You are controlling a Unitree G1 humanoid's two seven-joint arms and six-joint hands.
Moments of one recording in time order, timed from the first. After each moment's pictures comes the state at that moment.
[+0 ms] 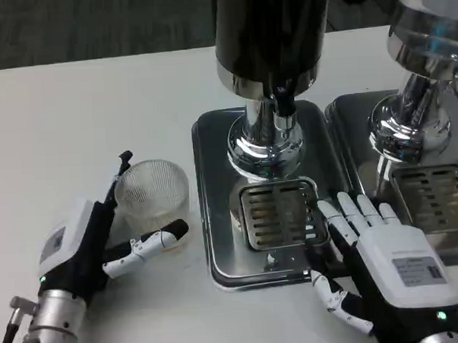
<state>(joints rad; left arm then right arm) -0.27 0.41 -0.22 0.98 0.45 -0.70 0.42 0.29 -0.32 0.35 -0.16 -1.02 0.04 -0.24</state>
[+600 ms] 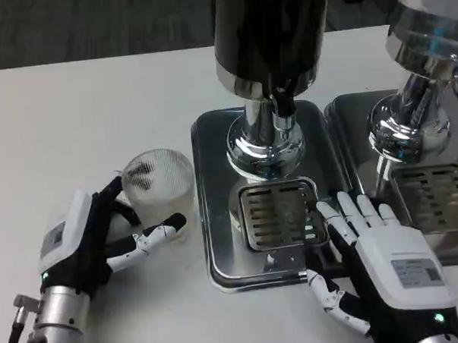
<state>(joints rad) -0.31 0.40 -0.26 1.04 0.48 -0.73 0.55 0.29 -0.31 0.36 -0.15 -1.02 0.06 -0.26</state>
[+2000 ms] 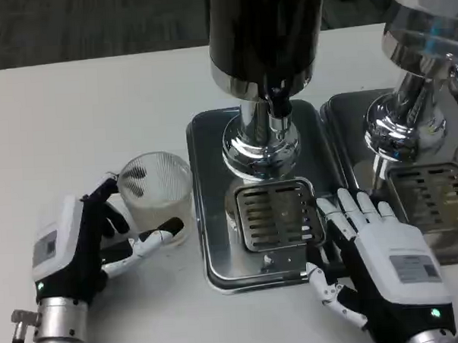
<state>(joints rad) -0.31 0.39 -0.26 1.11 0.60 -0.78 0.78 0.26 -0.29 0.37 -0.11 -1.00 0.06 -0.28</state>
